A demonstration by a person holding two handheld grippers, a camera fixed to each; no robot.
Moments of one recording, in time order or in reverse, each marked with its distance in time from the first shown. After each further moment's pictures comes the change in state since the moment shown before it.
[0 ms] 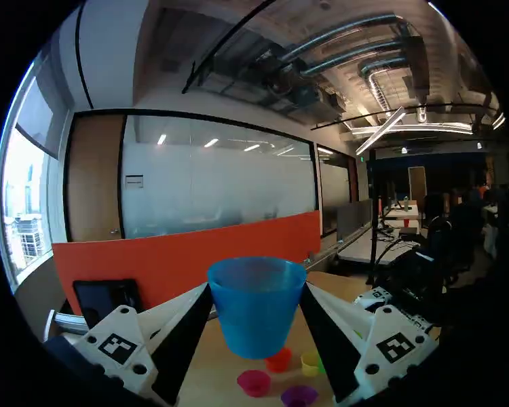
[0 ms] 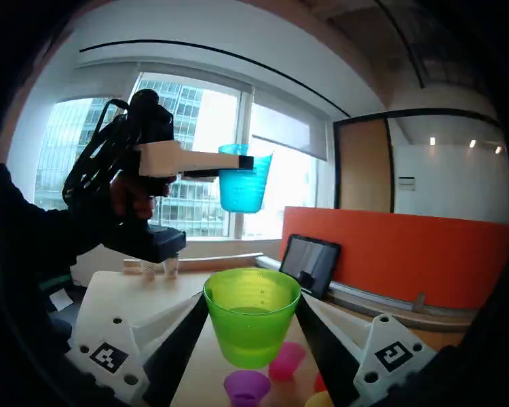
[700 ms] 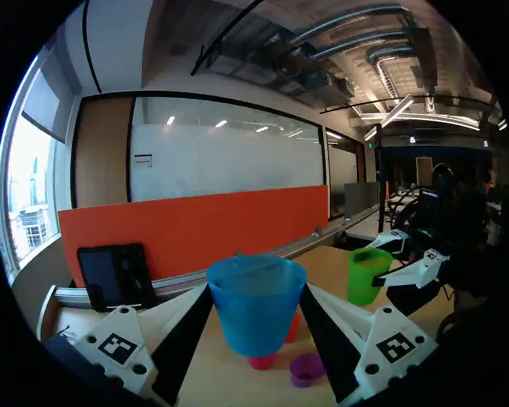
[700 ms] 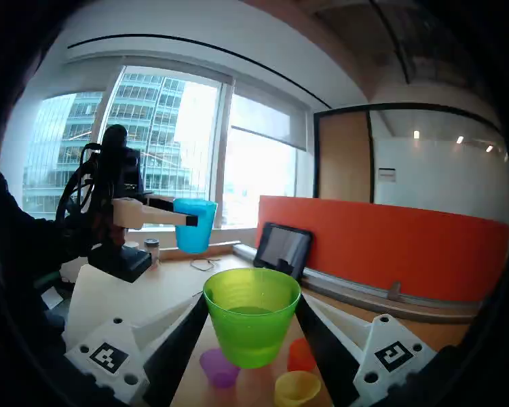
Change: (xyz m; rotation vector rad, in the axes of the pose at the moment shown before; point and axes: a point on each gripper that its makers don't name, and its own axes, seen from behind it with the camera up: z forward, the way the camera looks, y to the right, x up) left arm -0.092 -0.011 -0.028 0.039 -0.090 -0.015; right arm -0.010 0.044 -0.044 -0.103 -0.058 0.014
